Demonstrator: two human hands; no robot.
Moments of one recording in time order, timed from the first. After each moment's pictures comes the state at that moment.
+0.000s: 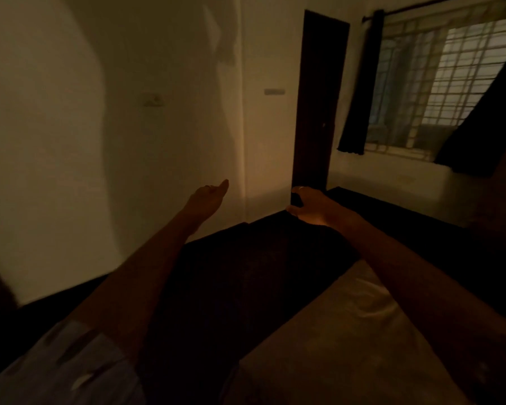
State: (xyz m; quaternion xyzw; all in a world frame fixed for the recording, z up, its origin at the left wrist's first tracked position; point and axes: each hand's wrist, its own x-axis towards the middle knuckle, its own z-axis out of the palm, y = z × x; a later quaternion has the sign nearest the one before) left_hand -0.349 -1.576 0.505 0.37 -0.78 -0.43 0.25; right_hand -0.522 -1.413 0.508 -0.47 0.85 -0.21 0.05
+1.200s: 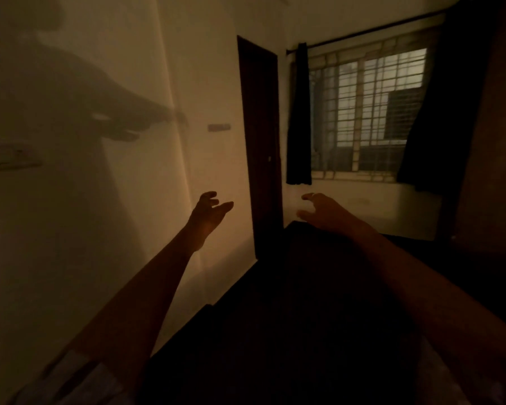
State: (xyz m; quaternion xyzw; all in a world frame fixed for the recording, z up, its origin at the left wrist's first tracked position) left_hand -0.778 -2.103 0.539 0.17 -0.78 -0.56 0.25; right_hand -0.890 -1.871 0.535 -0.30 0.91 -0.29 -0.05
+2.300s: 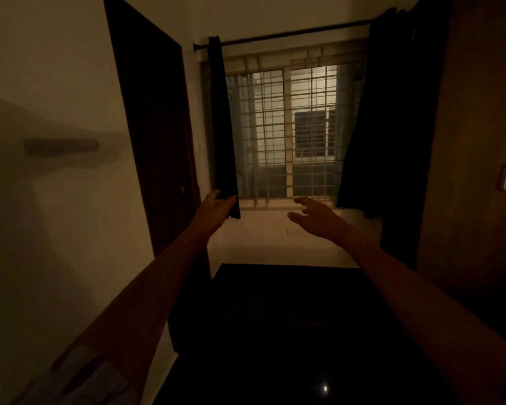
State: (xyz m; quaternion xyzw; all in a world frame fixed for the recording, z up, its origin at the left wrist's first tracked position) left_hand -1.530 -2.232 0.562 0.00 -0.80 -0.58 0.16; right_hand -1.552 -2.009 0.547 -0.12 0.92 -0.36 -0.11
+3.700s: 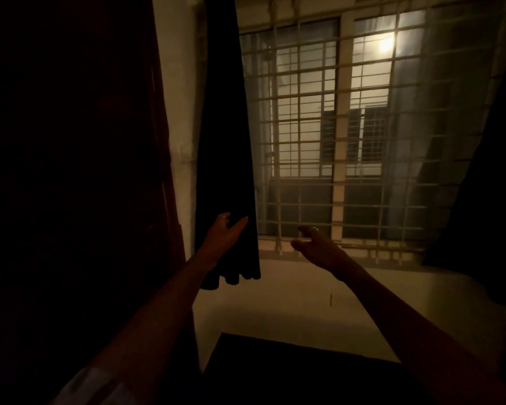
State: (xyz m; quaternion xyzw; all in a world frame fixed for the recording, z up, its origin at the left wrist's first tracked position) left_hand -2.409 -2.355 0.527 0.02 -0.80 -0.57 0.16; right_hand -2.405 -2.143 0.513 -0.12 0.88 -0.45 -0.07
